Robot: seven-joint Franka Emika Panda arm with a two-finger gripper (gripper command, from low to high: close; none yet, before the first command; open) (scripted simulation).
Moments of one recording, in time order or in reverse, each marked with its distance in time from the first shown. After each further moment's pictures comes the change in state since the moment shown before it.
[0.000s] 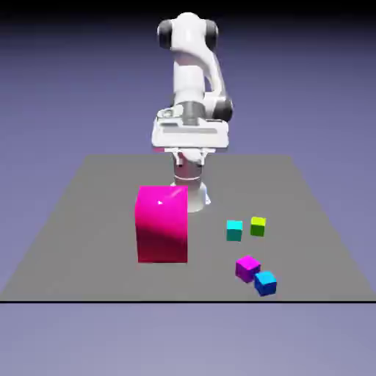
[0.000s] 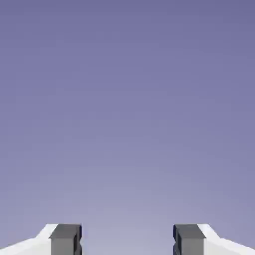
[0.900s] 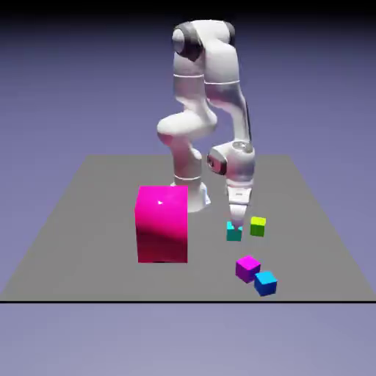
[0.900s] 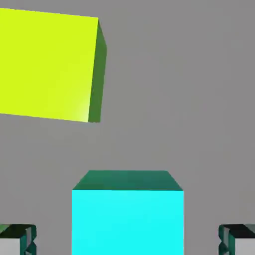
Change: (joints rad) arm 0.640 0.669 -0.046 -0.193 0.039 0.103 -0.732
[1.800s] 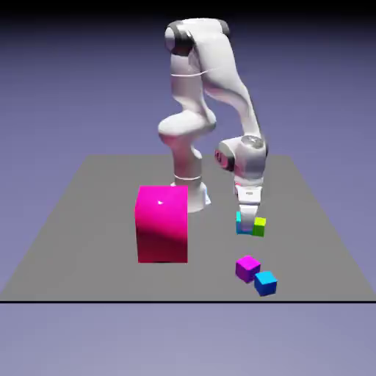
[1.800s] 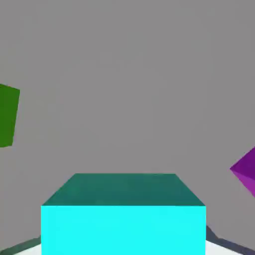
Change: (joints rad) arm 0.123 -0.116 -0.283 0.316 -0.032 -0.438 -0.209
